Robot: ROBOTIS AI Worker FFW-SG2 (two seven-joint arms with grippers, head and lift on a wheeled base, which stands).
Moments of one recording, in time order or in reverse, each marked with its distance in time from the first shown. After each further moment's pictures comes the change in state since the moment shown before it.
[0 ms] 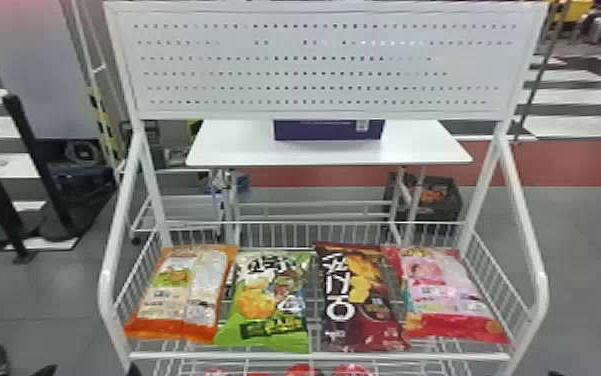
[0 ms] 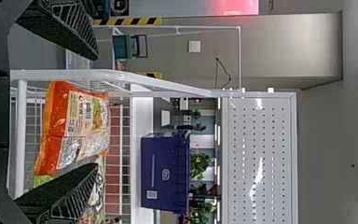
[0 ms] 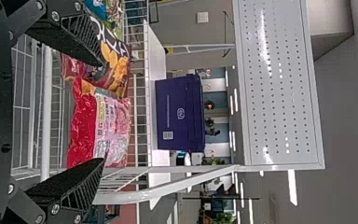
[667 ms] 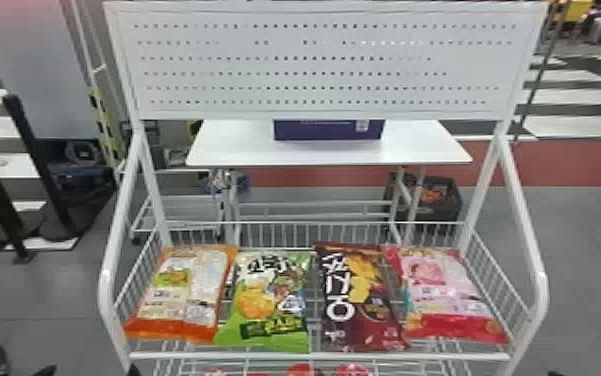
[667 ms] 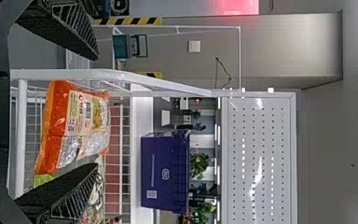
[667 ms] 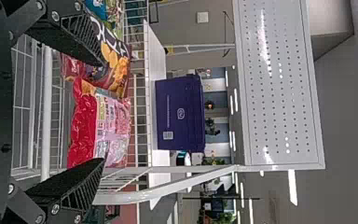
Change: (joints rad) left arm 0.006 0.000 -0.001 -0.006 0.000 0.000 -0.002; right arm -0.001 0.001 0.001 0.000 0.000 0.001 0.000
